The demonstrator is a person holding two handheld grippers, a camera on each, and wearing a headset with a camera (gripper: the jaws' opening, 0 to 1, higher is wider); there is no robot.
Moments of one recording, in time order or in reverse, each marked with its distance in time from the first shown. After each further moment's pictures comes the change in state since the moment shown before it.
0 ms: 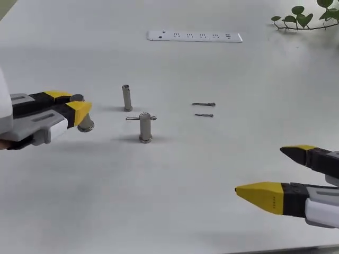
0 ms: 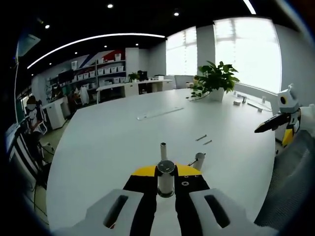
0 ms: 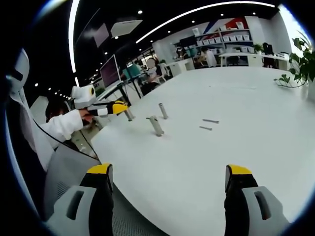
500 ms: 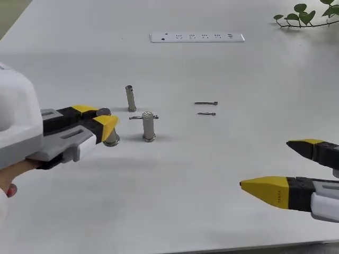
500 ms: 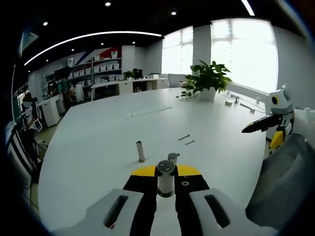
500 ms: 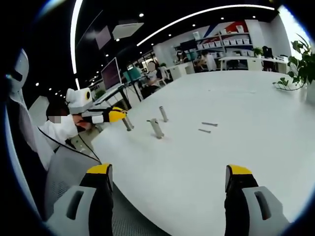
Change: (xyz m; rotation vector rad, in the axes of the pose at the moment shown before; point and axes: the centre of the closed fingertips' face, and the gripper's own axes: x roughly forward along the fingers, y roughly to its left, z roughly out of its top) left arm 0.004 -0.052 -0.005 -0.014 0.027 -0.055; right arm -0.008 0.000 0.000 -0.009 -0.027 -0.004
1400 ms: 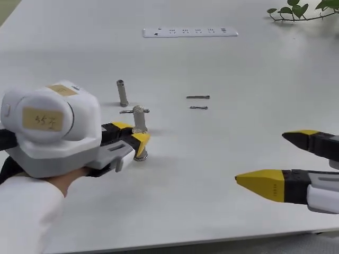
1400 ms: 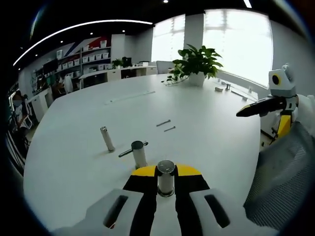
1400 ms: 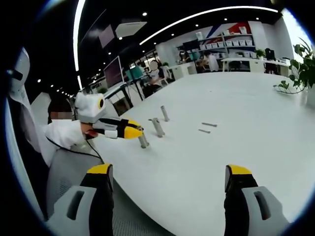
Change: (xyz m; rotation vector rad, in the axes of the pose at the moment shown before) left arm 0.044 -0.045 -0.034 0.012 0.107 -0.080; right arm -0.009 0.002 0.000 -0.029 0.004 0.010
